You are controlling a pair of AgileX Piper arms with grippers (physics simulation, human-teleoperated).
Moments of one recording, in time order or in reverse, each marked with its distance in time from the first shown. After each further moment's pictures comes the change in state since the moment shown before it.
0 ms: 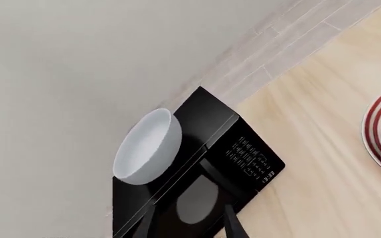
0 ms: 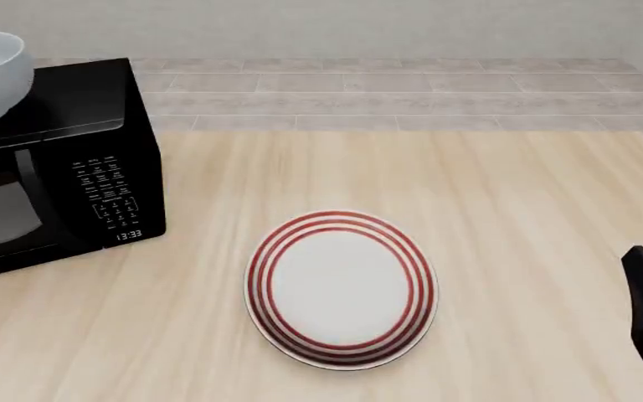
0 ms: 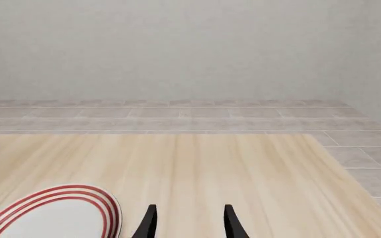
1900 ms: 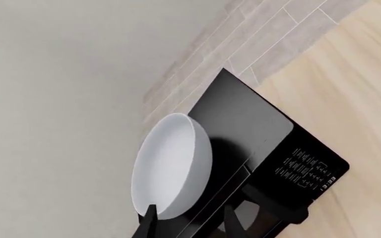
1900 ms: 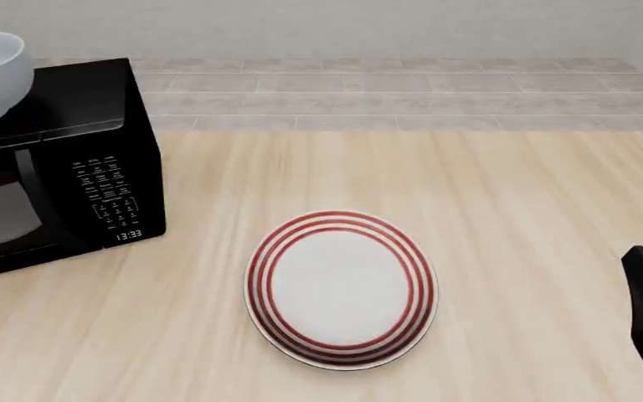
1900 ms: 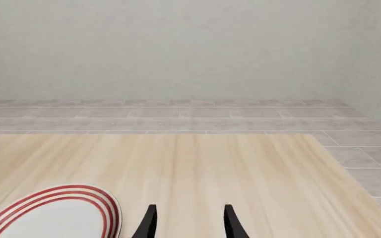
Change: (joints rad) left arm 0.145 0.611 -0.215 -0.253 0.173; right arm 0.000 0.000 0.000 0.000 0.000
